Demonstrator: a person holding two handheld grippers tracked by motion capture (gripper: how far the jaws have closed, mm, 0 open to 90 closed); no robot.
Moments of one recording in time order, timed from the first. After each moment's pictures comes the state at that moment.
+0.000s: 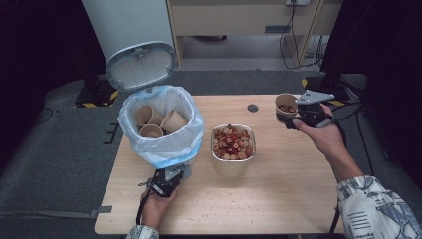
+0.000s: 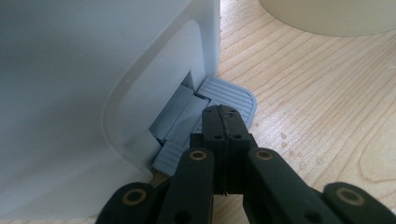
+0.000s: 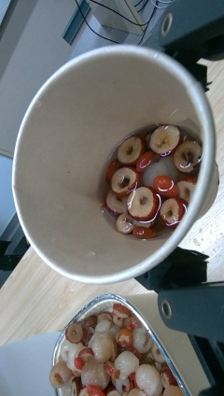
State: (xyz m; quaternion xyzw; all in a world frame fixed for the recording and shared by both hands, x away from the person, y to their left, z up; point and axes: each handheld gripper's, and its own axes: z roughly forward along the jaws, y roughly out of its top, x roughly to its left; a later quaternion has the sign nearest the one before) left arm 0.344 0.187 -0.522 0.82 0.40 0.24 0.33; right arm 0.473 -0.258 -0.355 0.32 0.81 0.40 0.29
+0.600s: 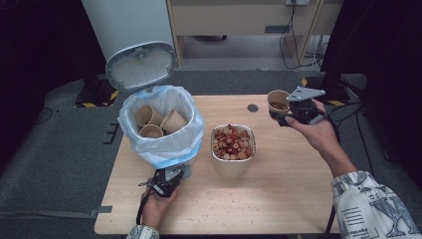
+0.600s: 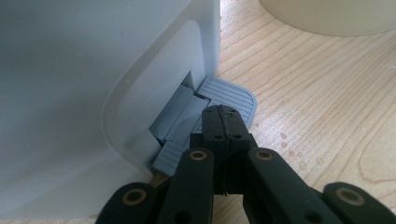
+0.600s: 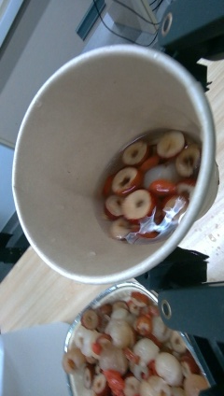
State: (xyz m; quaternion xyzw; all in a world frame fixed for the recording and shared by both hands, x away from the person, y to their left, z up) left arm 0.344 0.187 -0.522 0.82 0.40 0.24 0.33; right arm 0.478 -0.236 -0.346 0.30 0.82 0.40 0.29
